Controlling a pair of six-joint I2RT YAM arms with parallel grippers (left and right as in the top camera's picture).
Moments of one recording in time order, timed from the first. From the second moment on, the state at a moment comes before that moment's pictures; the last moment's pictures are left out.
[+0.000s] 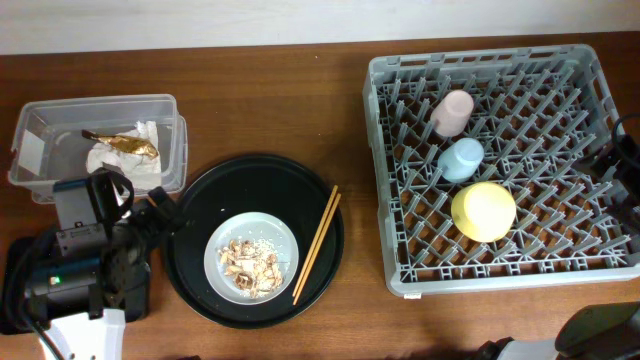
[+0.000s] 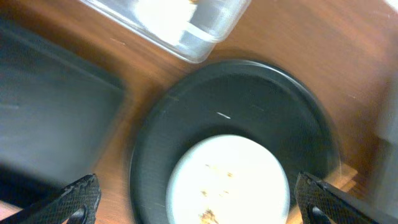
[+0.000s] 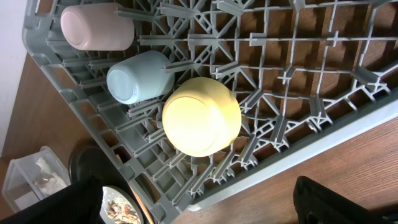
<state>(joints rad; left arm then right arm) 0.18 1.02 1.11 -1.08 0.00 -0.42 -0.76 1.62 1.76 -1.58 -0.47 0.05</state>
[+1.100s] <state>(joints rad) -0.77 1.63 1.31 -1.13 -0.04 -0.39 -0.76 1.62 1.76 -1.58 -0.47 0.05</state>
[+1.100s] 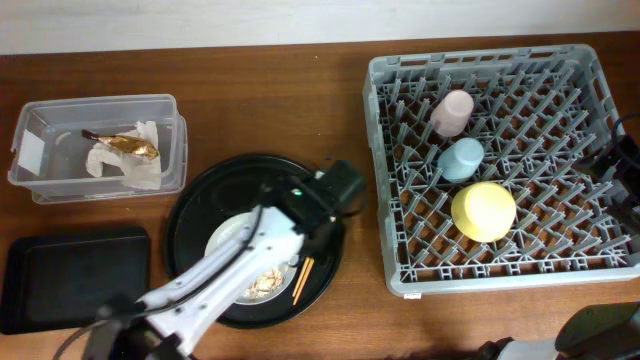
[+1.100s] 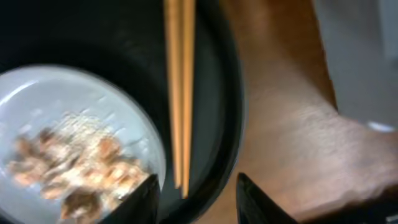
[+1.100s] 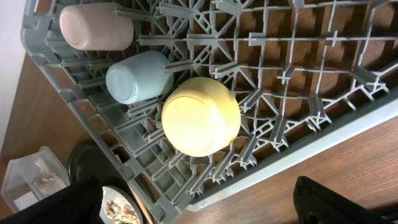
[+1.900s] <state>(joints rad) -0.80 1.93 1.31 -0.89 -0.11 -0.31 -0.76 1.62 1.76 -1.58 -0.47 0.05</state>
